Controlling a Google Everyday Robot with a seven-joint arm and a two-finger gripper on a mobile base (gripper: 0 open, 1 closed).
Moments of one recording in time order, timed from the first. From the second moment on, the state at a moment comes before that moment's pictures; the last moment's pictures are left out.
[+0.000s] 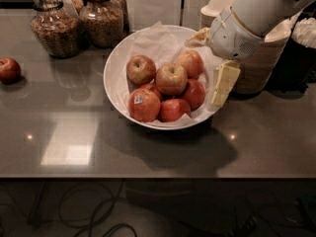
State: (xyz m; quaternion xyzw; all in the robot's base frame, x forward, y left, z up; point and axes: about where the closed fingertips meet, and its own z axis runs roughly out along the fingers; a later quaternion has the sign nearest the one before) arm 0.527 -0.100 0.933 -0.76 0.60 0.08 0.23
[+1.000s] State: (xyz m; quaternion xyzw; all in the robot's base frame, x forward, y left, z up) arm 0.537 -0.053 0.921 -0.79 0.56 0.11 0.22
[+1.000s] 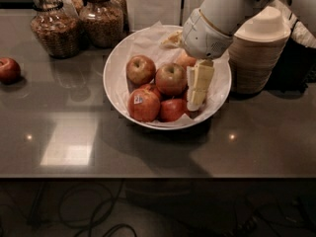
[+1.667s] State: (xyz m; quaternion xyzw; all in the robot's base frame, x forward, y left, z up) arm 0.550 -0.041 0.912 -0.81 0.54 0.10 0.21
